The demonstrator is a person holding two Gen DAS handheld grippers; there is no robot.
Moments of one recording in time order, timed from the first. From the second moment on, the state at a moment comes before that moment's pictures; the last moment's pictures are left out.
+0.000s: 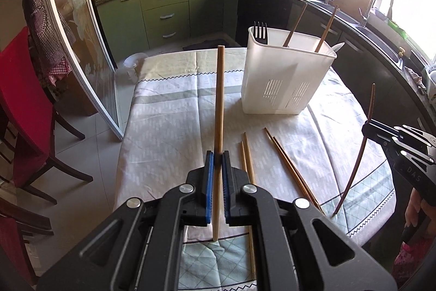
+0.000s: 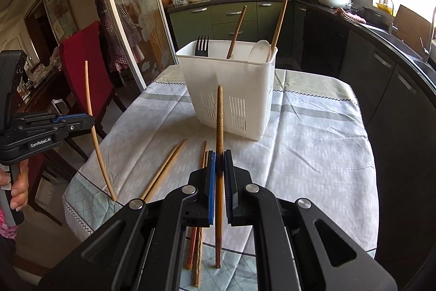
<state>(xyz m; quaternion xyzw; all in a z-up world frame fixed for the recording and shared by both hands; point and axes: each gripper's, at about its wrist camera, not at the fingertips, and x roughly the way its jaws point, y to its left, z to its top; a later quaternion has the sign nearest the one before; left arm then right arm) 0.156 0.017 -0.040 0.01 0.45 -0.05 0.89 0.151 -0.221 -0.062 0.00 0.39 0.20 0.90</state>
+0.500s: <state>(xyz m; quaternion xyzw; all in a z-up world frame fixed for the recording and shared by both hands) 0.141 0.003 -0.018 0.02 0.42 -0.06 0.90 0.139 -0.238 -0.046 0.02 0.36 0.20 0.91</state>
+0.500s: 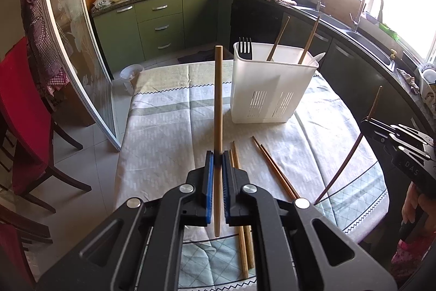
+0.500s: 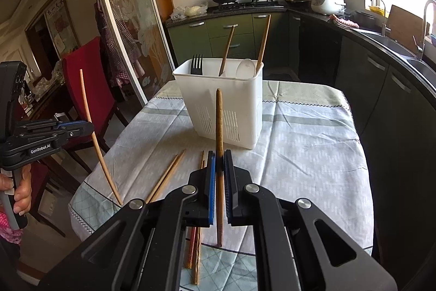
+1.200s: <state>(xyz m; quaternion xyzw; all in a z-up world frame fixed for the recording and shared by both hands) 0.196 -0.028 0.112 -0.03 0.29 -0.12 0.95 0.167 -0.232 0.090 0.05 0.22 0.23 0.95</state>
